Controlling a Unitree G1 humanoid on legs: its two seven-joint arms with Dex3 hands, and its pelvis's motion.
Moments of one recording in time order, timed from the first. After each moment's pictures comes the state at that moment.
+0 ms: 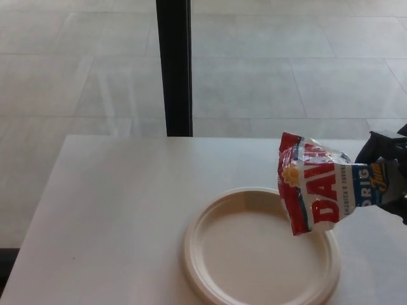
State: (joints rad) left_arm 0.05 0.53 0.45 1.27 -0.28 -0.23 -0.29; right_arm -0.42 -0.74 0.19 0.38 -0.62 -0.39 -0.15
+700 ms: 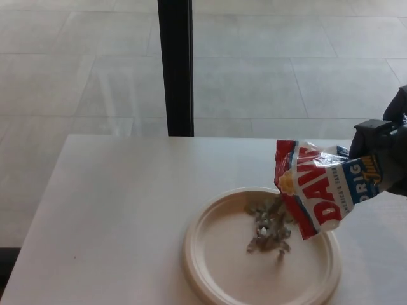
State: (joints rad) left_arm 0.05 0.54 0.45 1.27 -0.28 -0.23 -0.30; right_arm -0.54 -0.81 0.25 0.40 -0.75 -0.45 -0.18
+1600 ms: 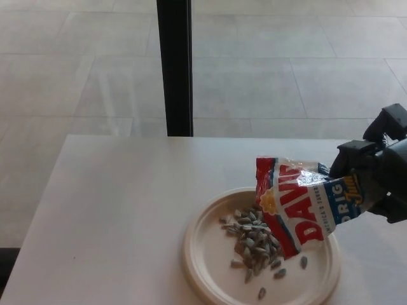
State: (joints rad) left_arm 0.06 0.54 0.44 1.27 -0.28 -0.23 -0.30; right_arm -0.43 -0.73 0.22 0.34 -0.74 -0.47 -0.21
